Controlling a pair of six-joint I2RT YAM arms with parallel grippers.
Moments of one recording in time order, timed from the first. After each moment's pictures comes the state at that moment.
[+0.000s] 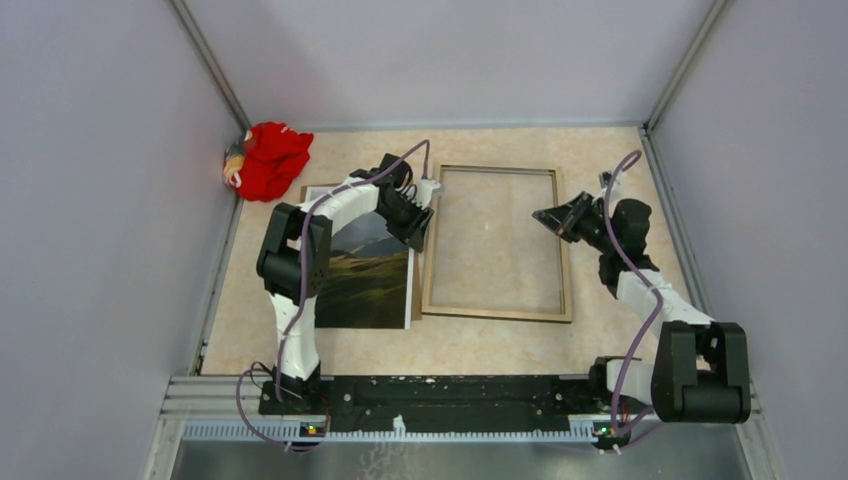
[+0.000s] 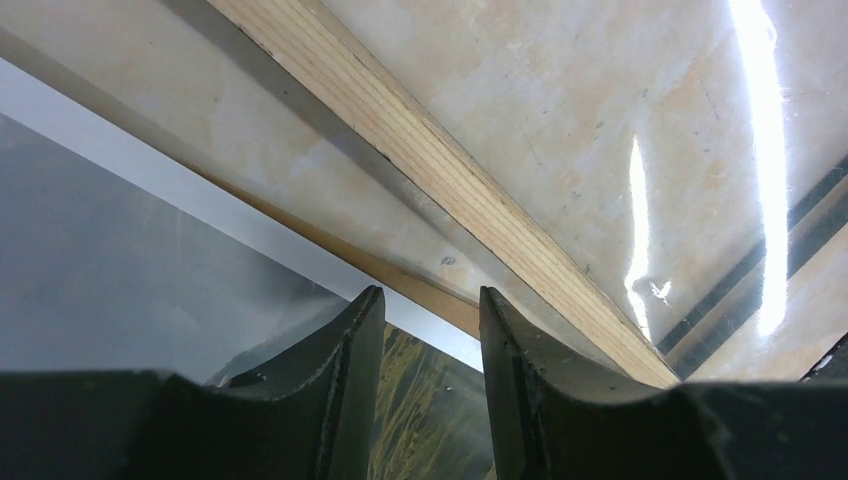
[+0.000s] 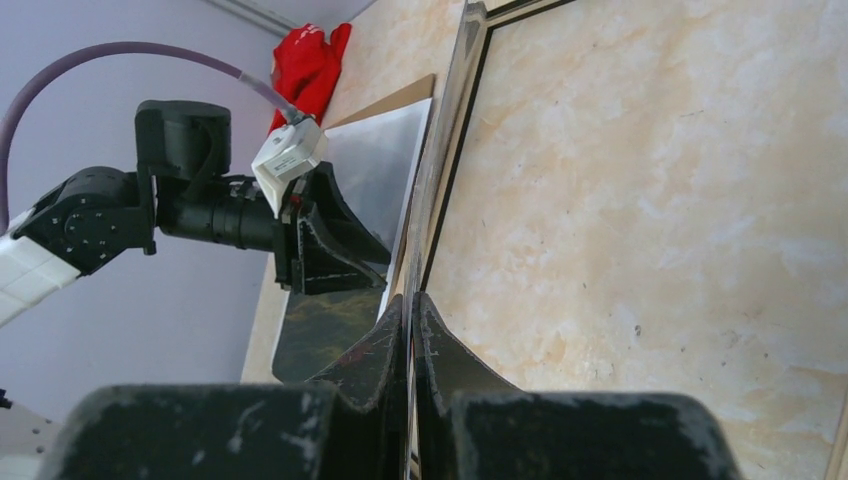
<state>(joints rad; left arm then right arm) -0.41 2.03 1.49 -0.69 0.47 0.29 -0.02 1.21 0.53 0.44 -0.65 0.77</state>
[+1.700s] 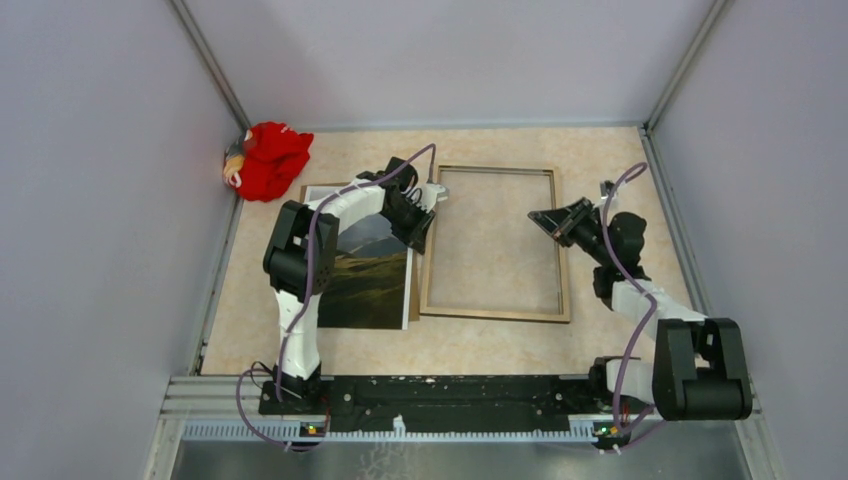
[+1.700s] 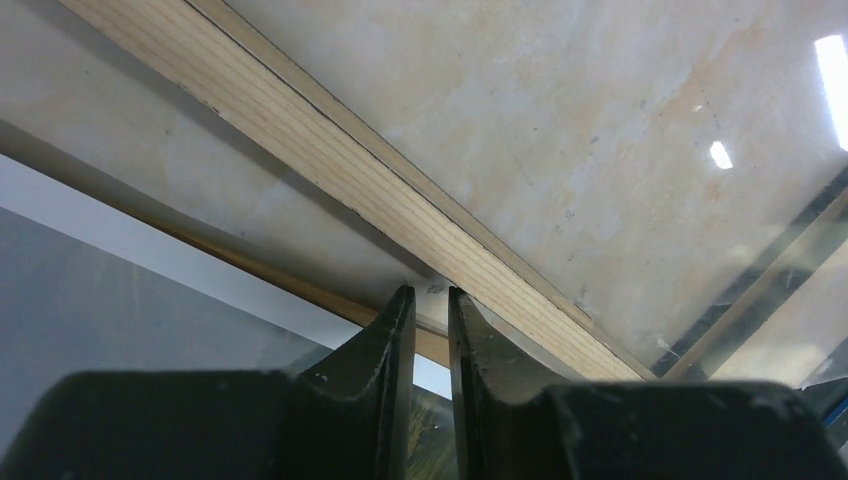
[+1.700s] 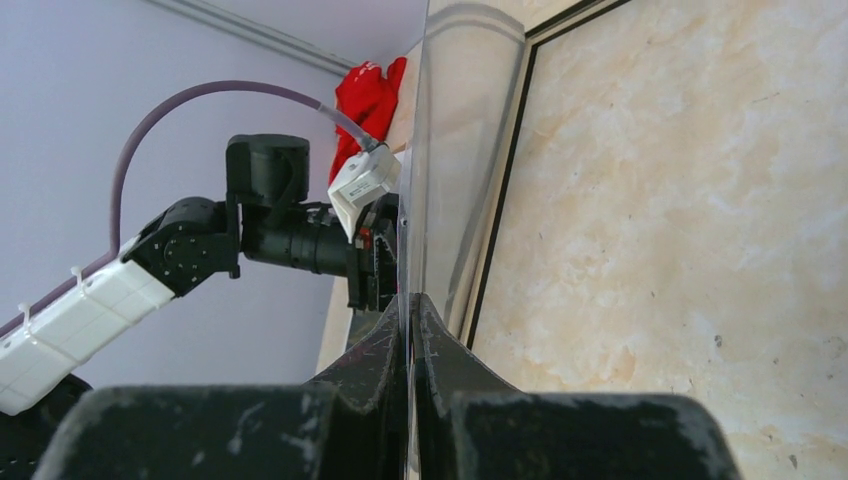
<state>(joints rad) -0.43 2.07 1.51 -0.68 0.48 0.29 0.01 1.22 0.41 0.71 -0.61 1.00</state>
